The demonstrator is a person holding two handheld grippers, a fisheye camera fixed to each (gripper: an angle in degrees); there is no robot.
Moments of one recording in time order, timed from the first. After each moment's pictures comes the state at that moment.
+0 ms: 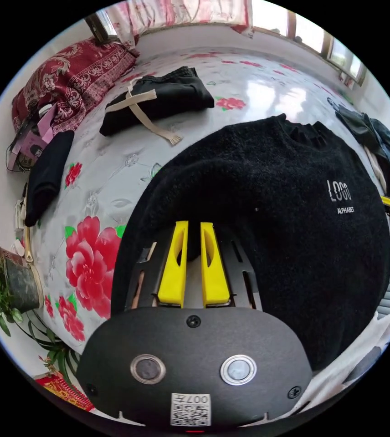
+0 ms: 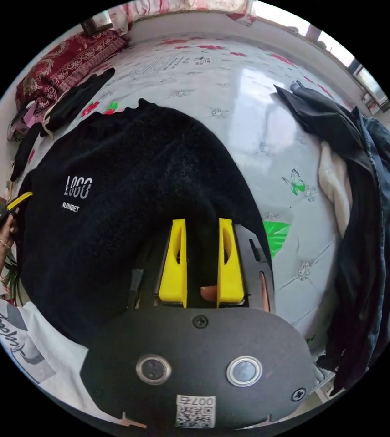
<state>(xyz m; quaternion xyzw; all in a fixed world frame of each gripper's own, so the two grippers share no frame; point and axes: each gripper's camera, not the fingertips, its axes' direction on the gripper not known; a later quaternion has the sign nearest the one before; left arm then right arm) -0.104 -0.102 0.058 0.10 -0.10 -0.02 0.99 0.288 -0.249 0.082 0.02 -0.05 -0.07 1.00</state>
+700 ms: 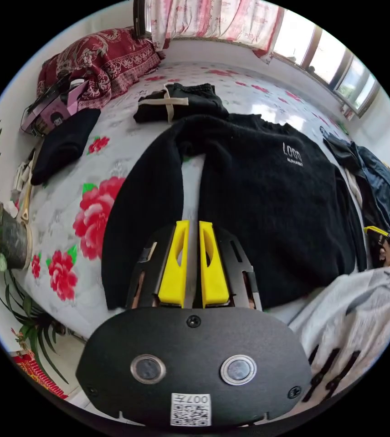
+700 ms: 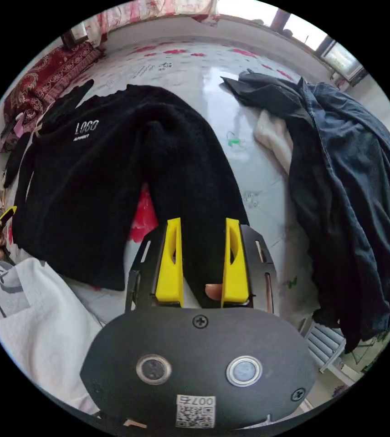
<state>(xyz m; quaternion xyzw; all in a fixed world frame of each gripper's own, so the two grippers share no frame) -0.109 0.030 -0.029 0.10 -0.01 -0.09 0.99 0.329 -0.128 0.028 -0.02 0.02 -0.03 1.00</state>
